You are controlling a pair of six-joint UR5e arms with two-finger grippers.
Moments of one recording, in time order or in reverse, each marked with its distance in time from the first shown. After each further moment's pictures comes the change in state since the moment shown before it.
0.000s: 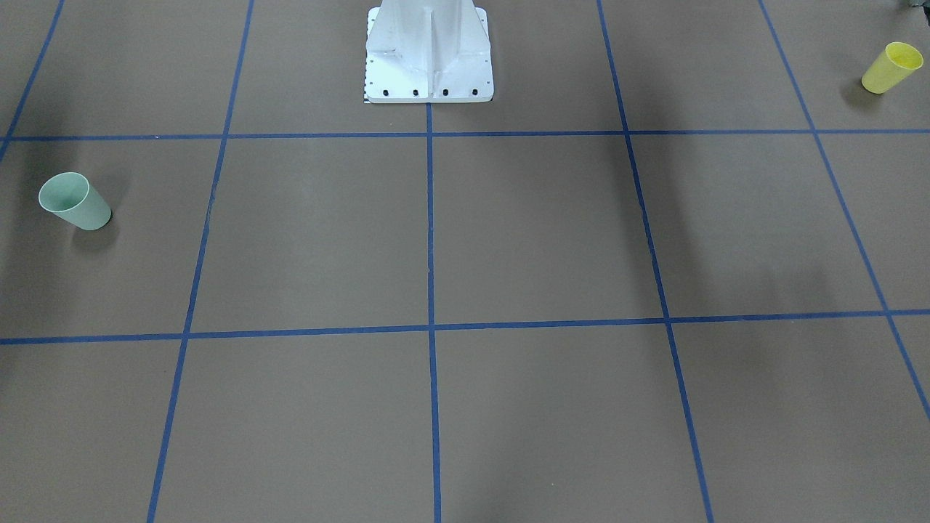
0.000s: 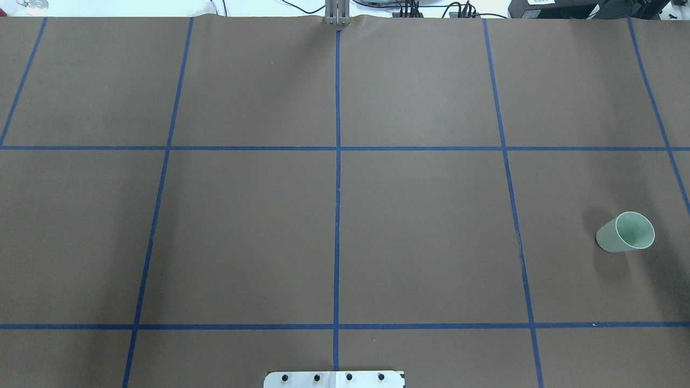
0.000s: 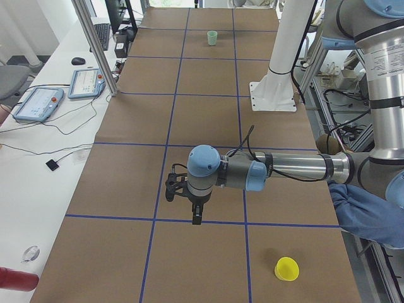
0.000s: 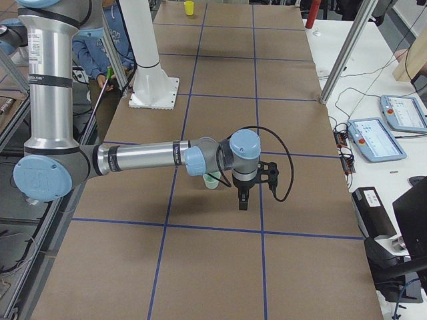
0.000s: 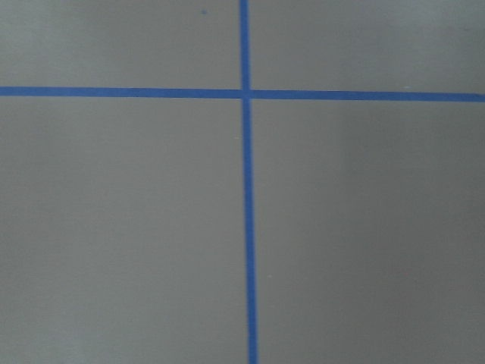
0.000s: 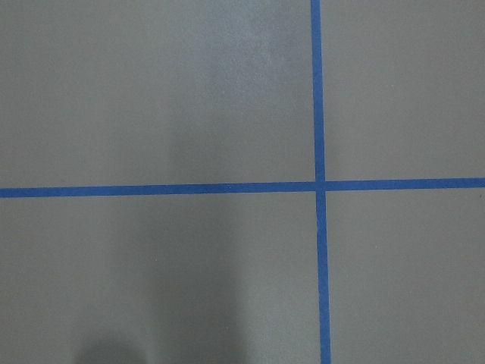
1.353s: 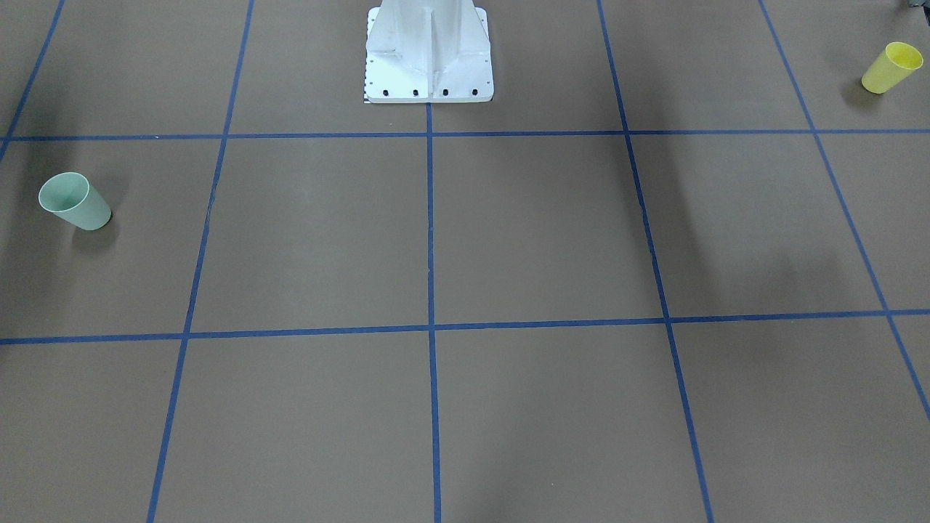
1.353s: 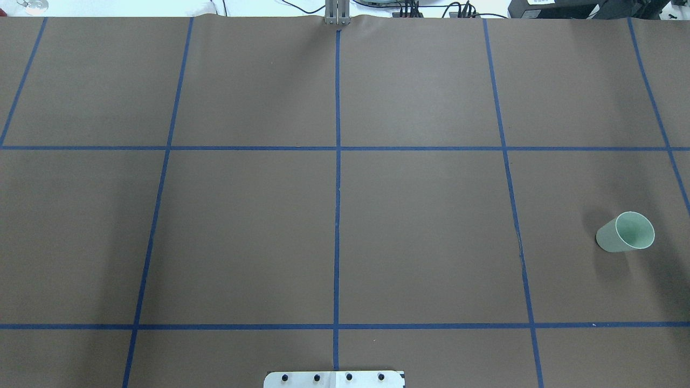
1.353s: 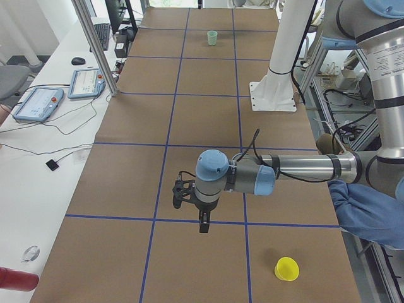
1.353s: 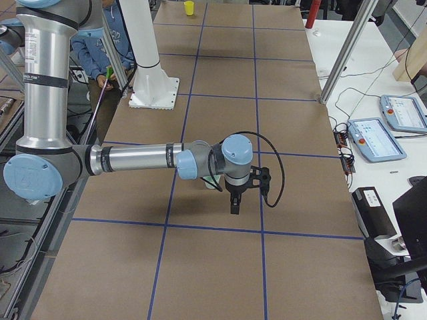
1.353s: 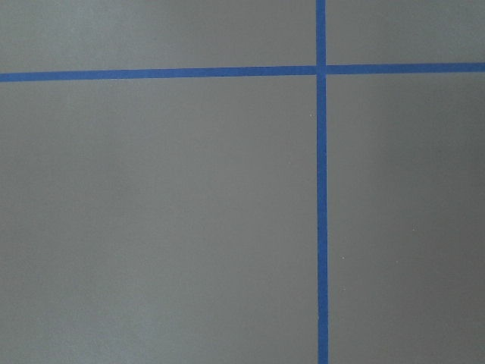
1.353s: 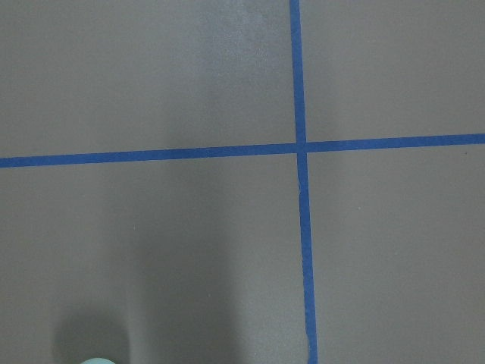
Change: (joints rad) left arm 0.004 0.051 -0.010 -0.031 0.027 0.001; right arm -0.001 -0.035 0.016 0.004 0.004 -0.004
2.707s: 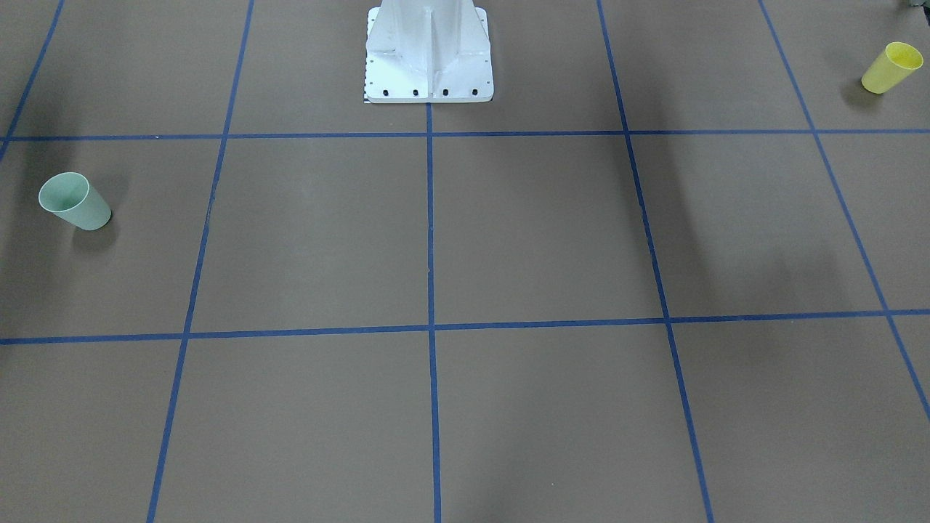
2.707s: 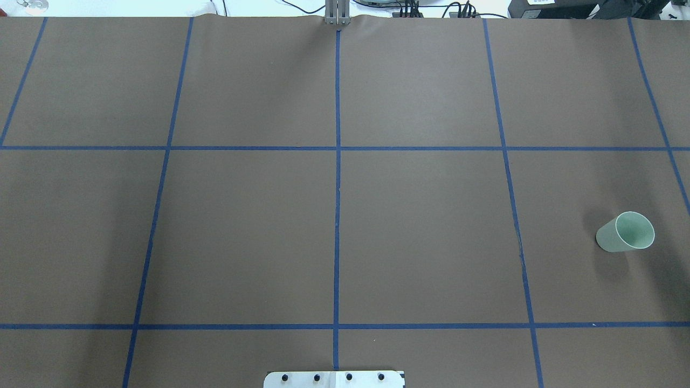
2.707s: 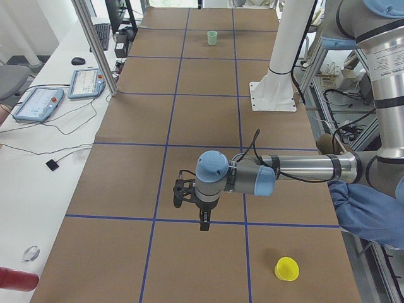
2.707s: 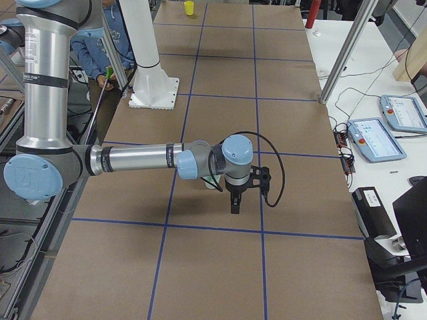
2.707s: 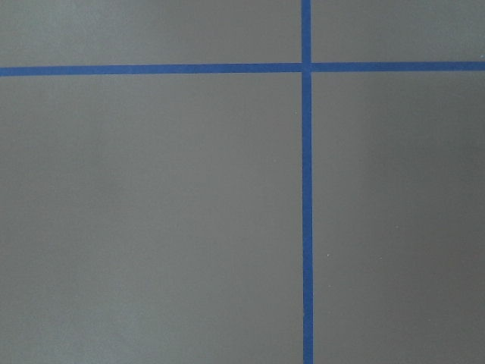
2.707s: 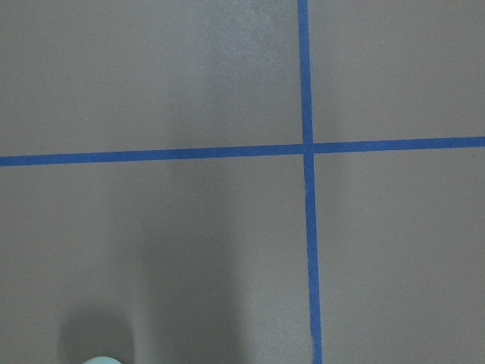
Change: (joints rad) left arm 0.002 0.000 0.004 -0.003 -0.065 -0.023; right arm -0.001 0.000 -0.002 0.001 0.007 -0.002
